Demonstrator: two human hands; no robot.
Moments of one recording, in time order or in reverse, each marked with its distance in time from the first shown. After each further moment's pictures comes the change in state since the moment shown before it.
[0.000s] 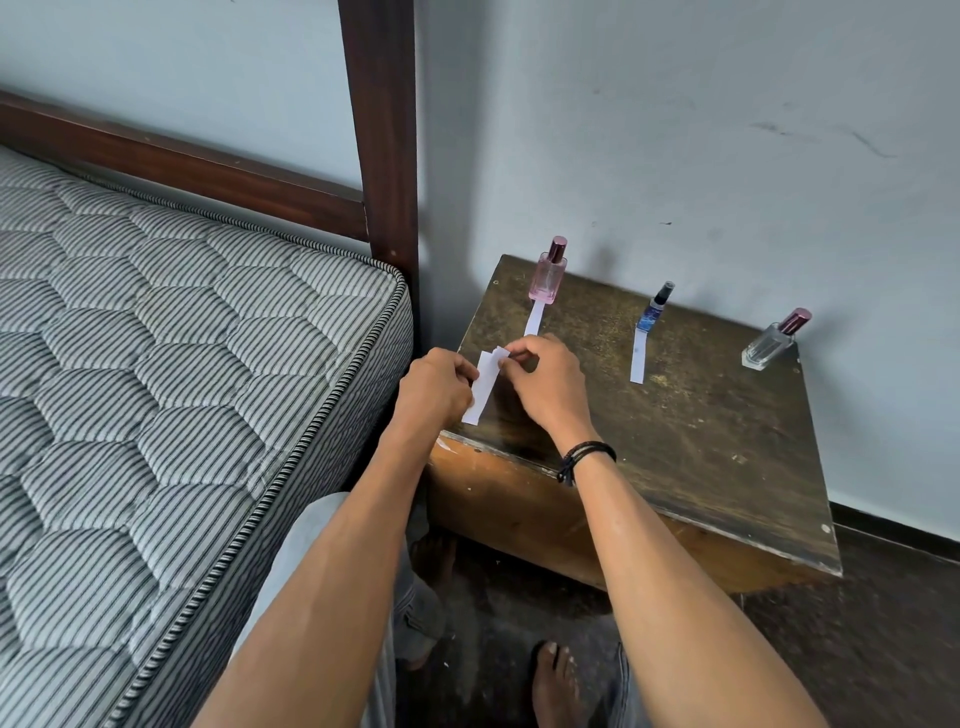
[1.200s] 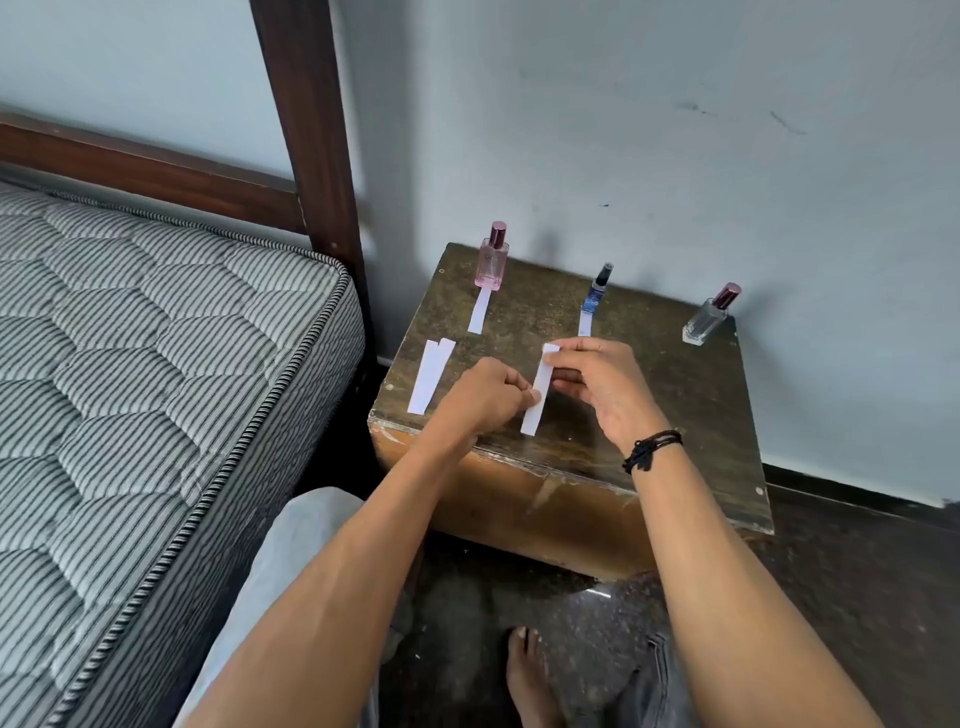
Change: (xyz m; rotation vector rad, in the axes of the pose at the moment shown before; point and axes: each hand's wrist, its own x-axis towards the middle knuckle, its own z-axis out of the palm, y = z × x) left_hand -0.033 0.065 0.064 -0.239 -0.348 0.092; right_hand -0.011 0.049 -0.097 0.656 -0.011 0.462
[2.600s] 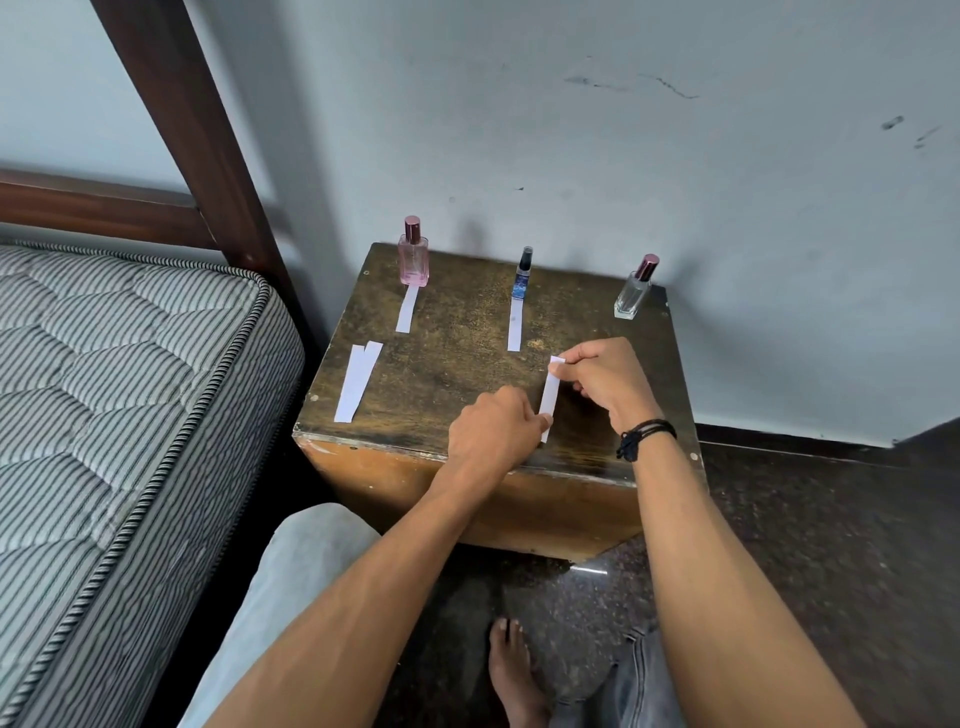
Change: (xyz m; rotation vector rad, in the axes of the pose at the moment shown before) left_hand -0.009 0.024 0.097 0.470 0.061 0.068; right_hand 0.012 0.023 -0.090 -0.448 0.170 -0.065
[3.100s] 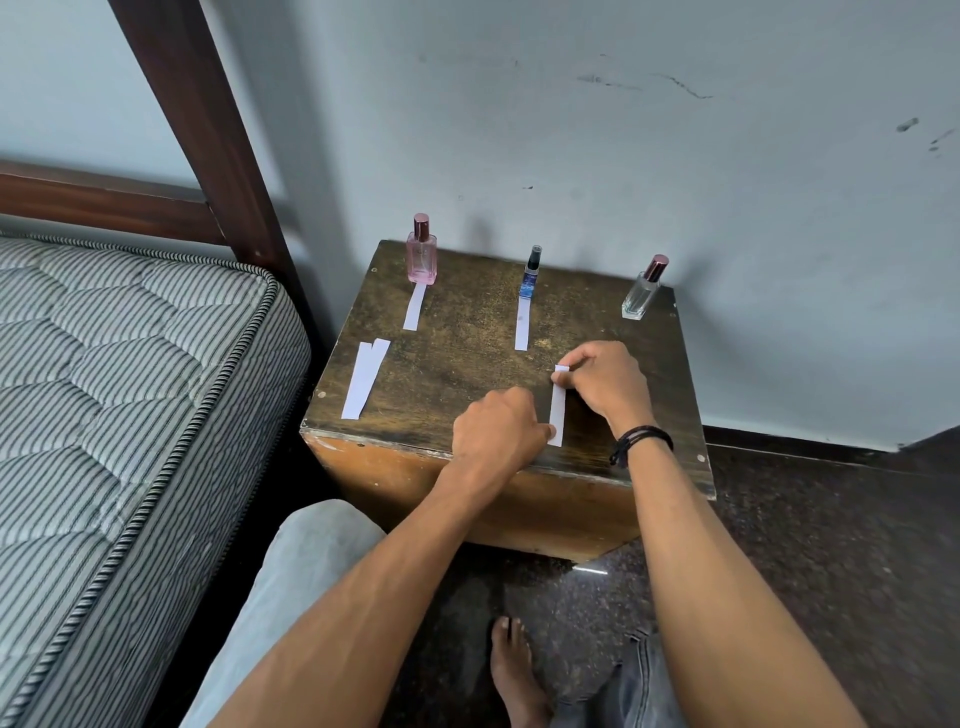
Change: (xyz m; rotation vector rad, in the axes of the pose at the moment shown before) left_hand -0.002 -0.002 -0.002 0.127 0.025 0.041; right_hand 0.005 0.007 0.011 -0.274 0.041 -0.032
